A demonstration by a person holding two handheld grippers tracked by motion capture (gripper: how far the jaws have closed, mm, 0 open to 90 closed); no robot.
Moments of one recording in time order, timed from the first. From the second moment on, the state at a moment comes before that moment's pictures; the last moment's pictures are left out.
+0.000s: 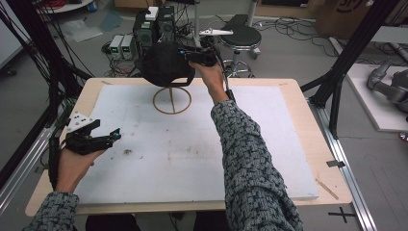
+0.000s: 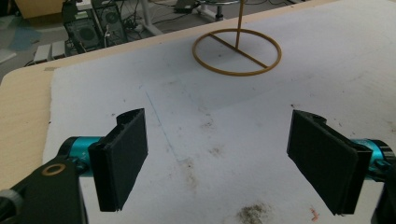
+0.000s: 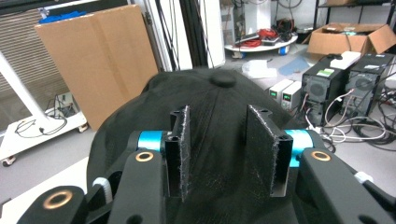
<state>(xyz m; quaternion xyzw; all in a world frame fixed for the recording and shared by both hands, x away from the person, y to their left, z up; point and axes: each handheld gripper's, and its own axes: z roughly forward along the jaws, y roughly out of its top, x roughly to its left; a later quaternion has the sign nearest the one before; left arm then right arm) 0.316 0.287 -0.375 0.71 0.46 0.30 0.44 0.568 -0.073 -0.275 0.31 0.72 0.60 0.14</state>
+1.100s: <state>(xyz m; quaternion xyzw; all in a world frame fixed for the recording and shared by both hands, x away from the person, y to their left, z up) 0.337 0.253 -0.373 0.74 0.44 0.29 0.43 0.497 -0.221 -0.267 0.43 0.72 0.51 0.22</state>
